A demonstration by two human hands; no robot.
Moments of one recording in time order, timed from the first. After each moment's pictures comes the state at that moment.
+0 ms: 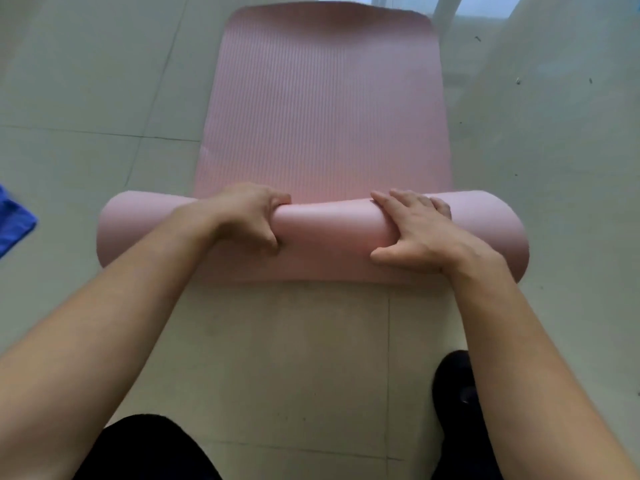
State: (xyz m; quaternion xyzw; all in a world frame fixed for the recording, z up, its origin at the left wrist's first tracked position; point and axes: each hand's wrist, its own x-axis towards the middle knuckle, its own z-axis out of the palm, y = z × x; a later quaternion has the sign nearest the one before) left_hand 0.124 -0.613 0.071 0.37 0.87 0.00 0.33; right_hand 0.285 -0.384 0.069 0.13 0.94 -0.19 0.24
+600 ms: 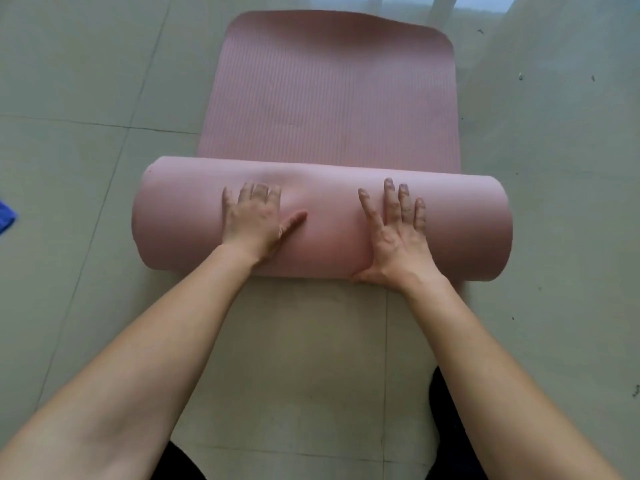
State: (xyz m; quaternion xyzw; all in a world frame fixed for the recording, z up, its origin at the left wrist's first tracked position) left_hand 0.139 -0.608 -0.028 0.27 0.95 -0.02 0.12; right_hand 0.283 -0.406 -0.009 0.14 0.97 -0.07 0.16
